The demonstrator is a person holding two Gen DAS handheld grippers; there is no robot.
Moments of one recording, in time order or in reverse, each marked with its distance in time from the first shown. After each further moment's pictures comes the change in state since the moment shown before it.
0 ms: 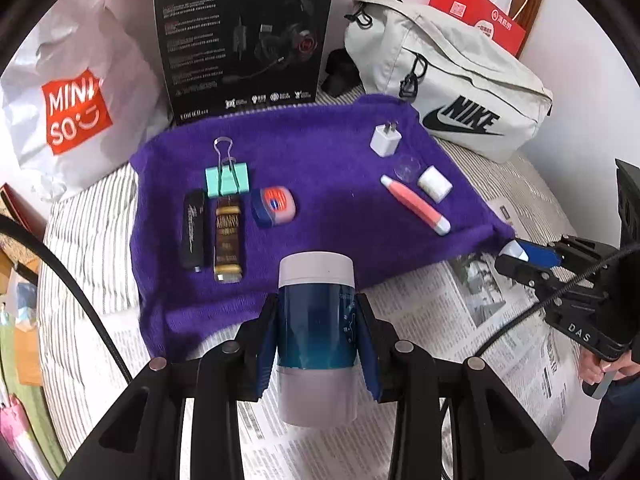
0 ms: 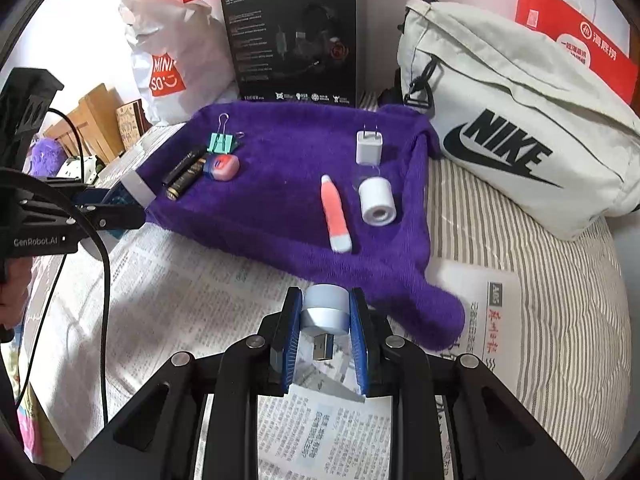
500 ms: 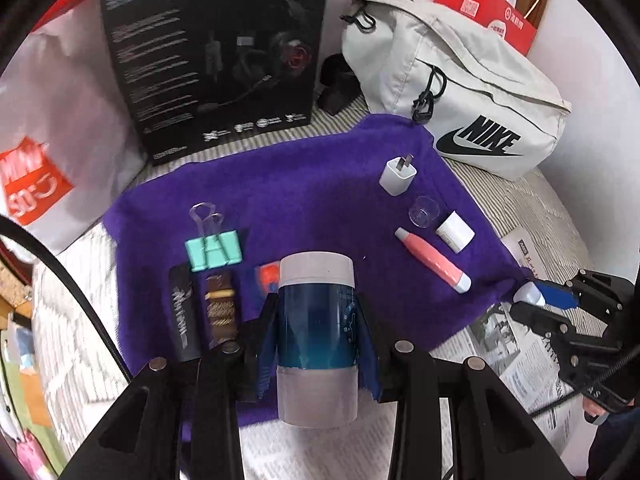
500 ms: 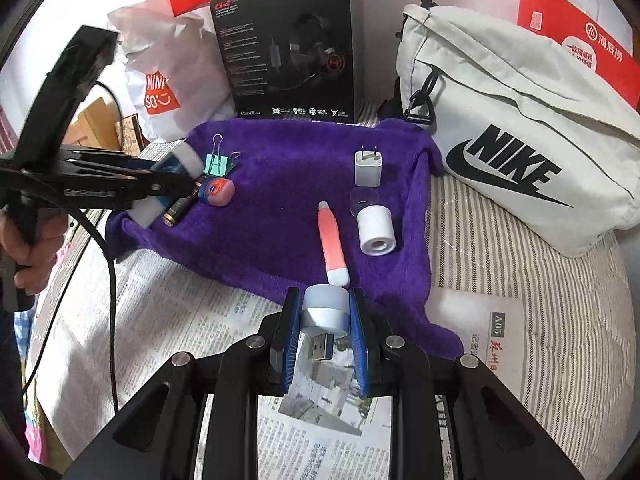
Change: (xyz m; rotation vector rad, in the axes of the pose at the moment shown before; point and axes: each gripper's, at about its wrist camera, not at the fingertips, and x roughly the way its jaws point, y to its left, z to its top) left arm 0.041 -0.001 0.064 0.055 0.028 -0.016; right arm 0.009 -0.004 0.019 0.027 -0.018 0.024
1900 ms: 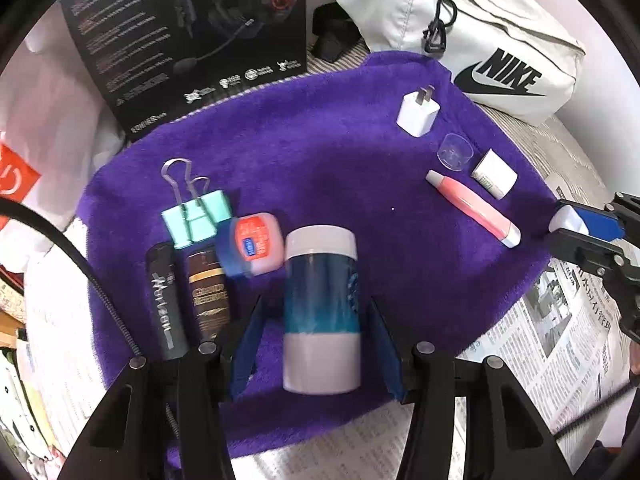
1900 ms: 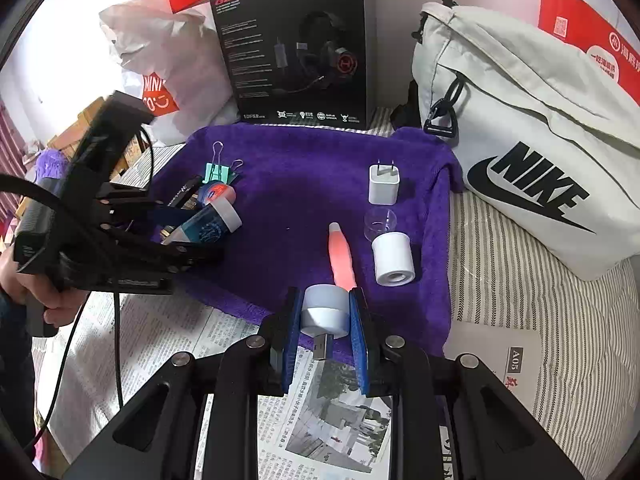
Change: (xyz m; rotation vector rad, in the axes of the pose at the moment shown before) left arm 0.039 0.006 -0.019 0.088 0.087 0.071; right arm 0.023 0.005 0.022 -0.015 0.007 0.014
